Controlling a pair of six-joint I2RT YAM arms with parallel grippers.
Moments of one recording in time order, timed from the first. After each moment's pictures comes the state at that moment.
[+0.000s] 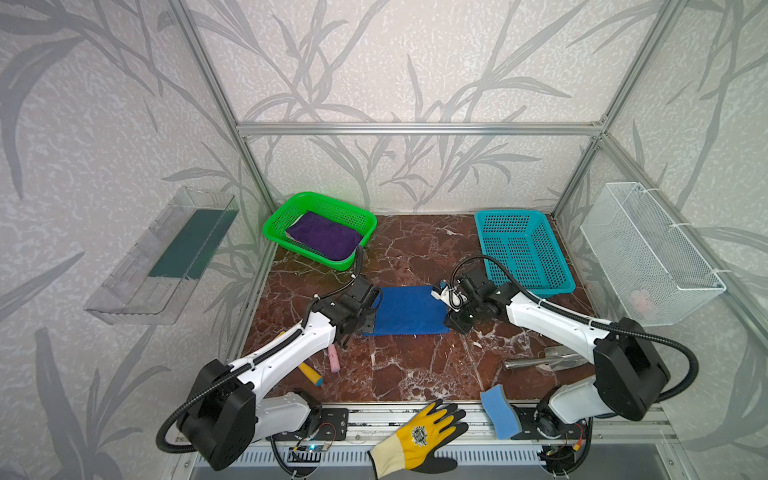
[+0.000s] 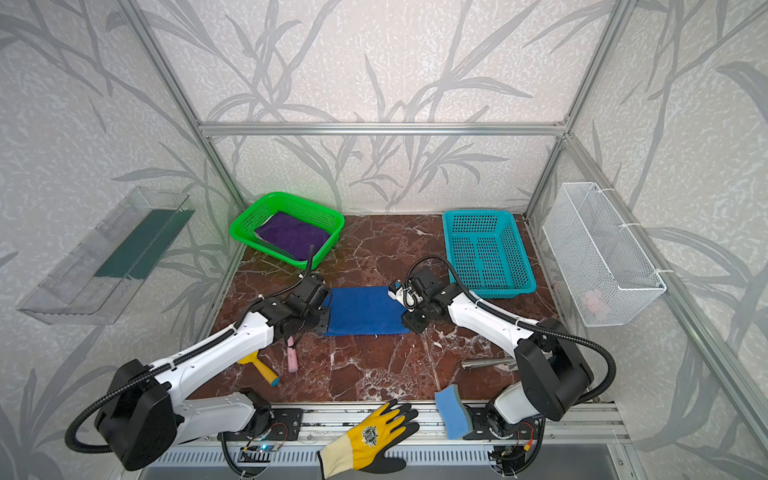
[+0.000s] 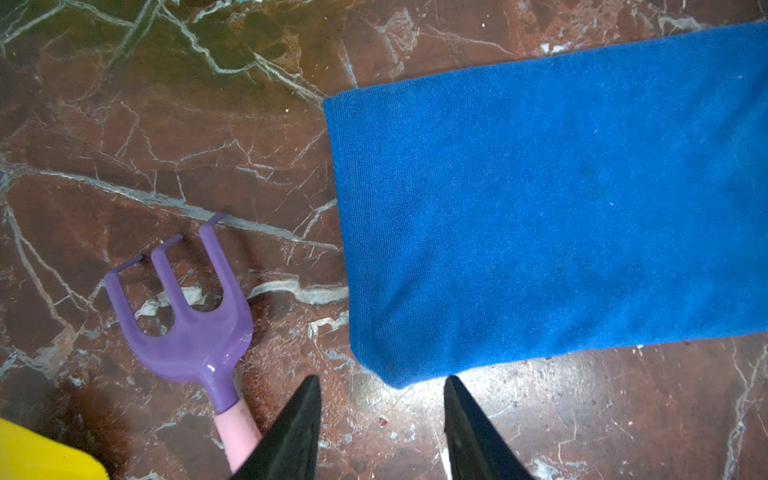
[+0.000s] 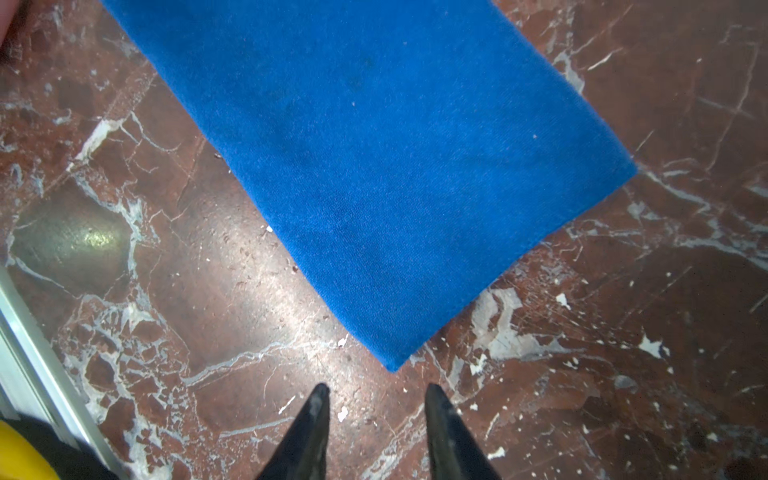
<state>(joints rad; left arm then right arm) -0.58 1.25 0.79 -0.67 -0.24 -0.46 0.64 1.51 0.95 -0.55 -0.23 -0.17</state>
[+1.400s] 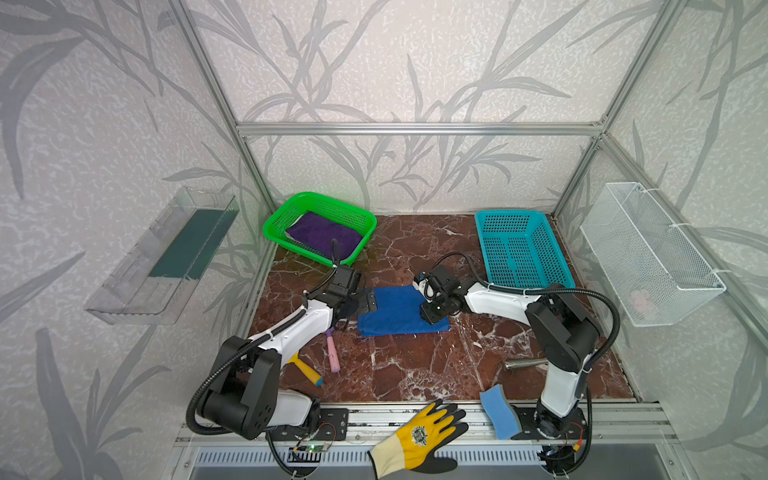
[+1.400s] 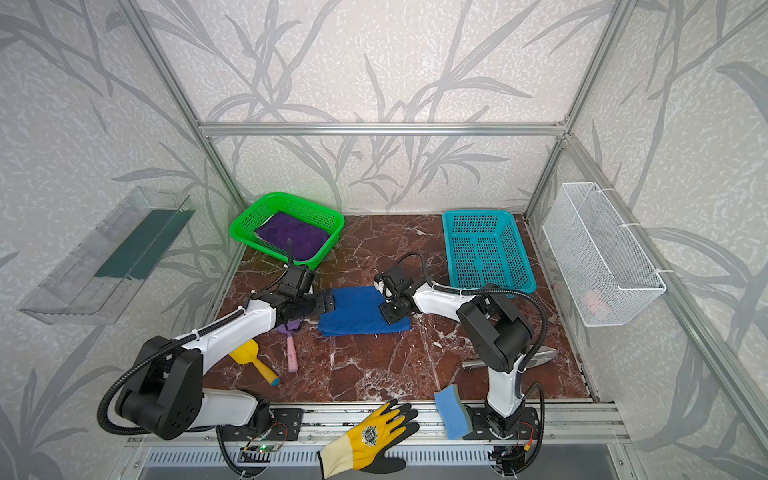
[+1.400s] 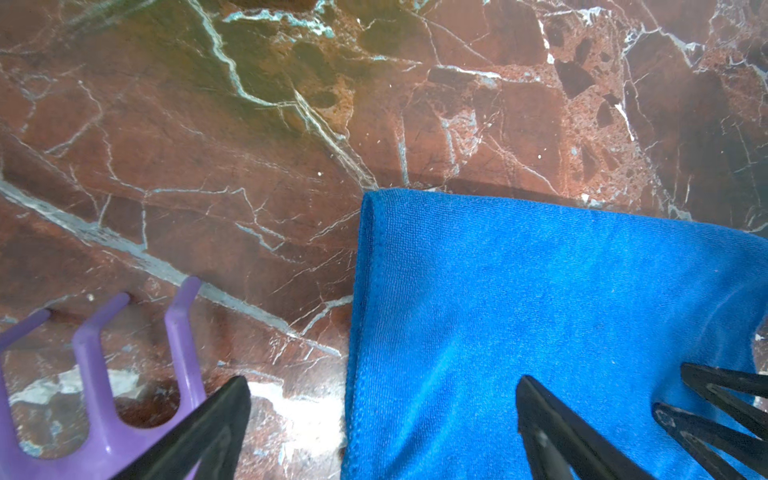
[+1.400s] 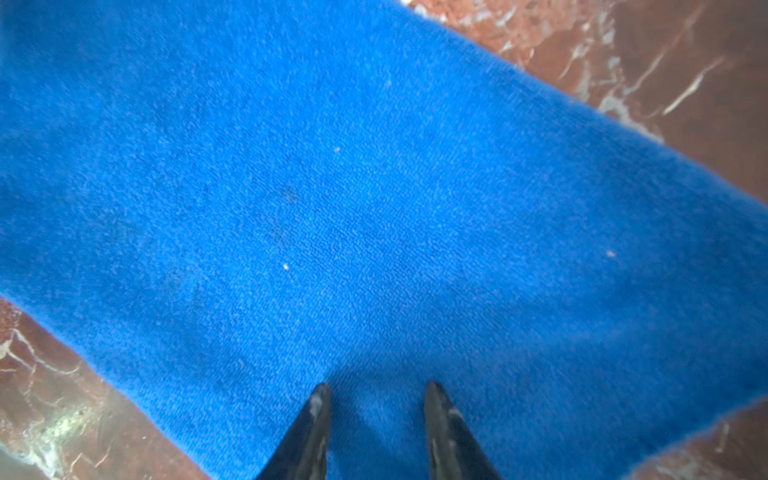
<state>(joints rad) -0.33 1.38 0.75 -0.39 -0.06 -0.55 0.71 1.88 1.13 -0.37 -0.14 0.15</state>
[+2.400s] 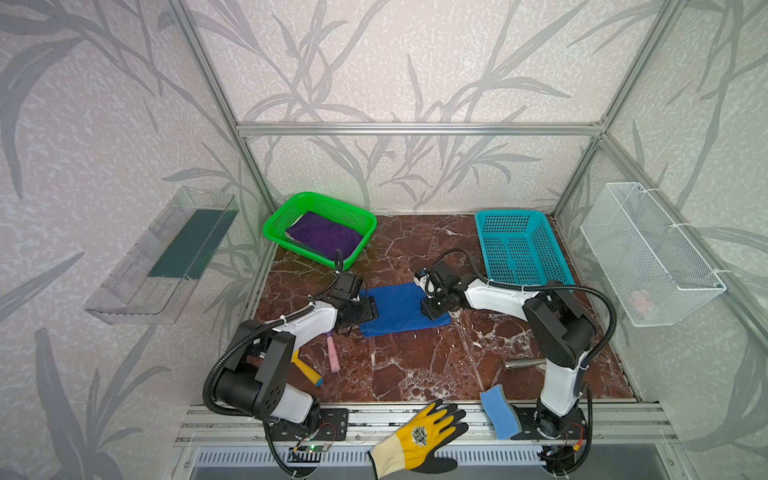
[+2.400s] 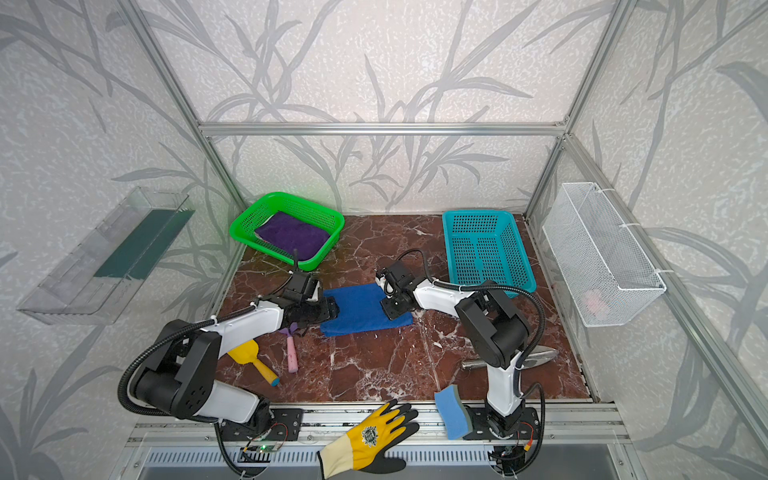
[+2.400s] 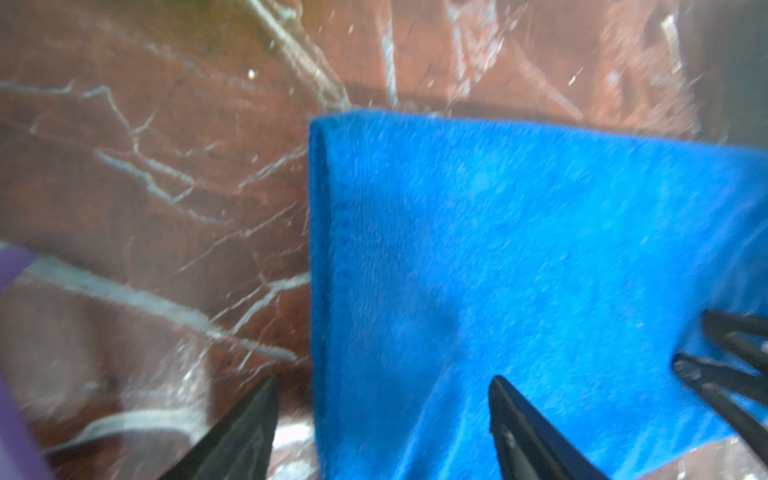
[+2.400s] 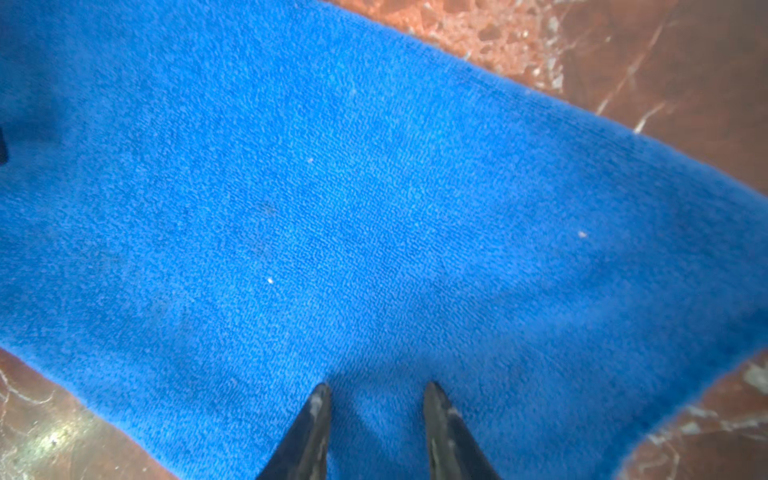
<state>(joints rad) -0.33 1.48 0.68 -0.24 0.10 -0.60 0.68 1.91 1.16 -0.37 -0.12 0.14</state>
